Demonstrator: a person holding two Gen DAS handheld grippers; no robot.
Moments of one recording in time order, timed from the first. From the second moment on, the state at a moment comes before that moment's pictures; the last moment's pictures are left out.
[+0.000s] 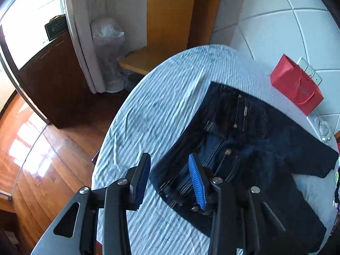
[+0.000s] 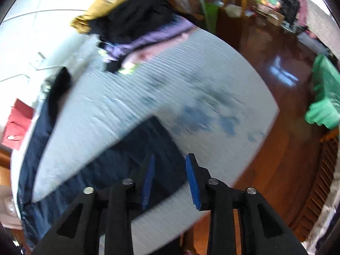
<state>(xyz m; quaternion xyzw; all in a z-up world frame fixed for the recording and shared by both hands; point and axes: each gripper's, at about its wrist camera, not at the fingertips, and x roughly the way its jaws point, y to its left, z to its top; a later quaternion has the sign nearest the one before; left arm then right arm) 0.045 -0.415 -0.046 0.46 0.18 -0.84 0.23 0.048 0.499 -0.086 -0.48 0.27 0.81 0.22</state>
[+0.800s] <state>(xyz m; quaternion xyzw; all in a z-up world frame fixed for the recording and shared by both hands) -0.198 -0.421 -0.174 0.51 0.16 -0.82 0.20 -0.330 0.401 -0.135 -0.52 0.13 0.84 0.07</state>
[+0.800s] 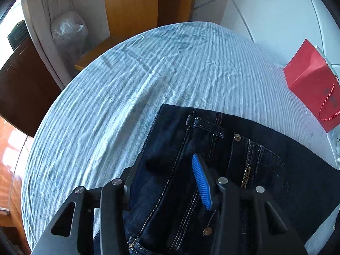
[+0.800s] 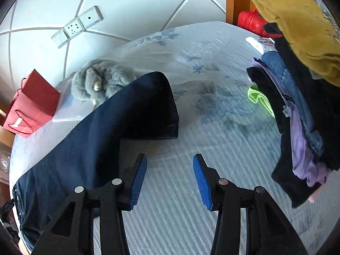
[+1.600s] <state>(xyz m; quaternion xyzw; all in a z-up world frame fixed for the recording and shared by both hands) -0.209 -0.429 -0.175 0.51 0.14 -0.83 0.20 -0.256 0.386 0.066 -0.39 -0.10 0.90 0.15</state>
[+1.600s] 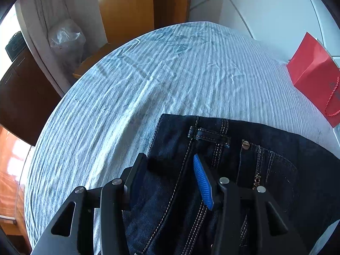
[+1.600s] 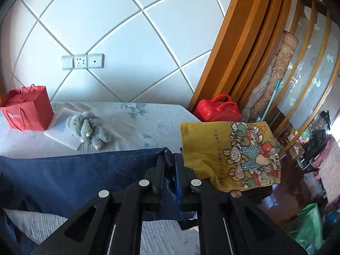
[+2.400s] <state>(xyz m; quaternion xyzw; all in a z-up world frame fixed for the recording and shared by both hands) -0.143 -0.435 -0.116 0.48 0.16 -0.85 0.14 -0.239 0.369 -0.044 -0.49 -0.01 0.87 0.07</state>
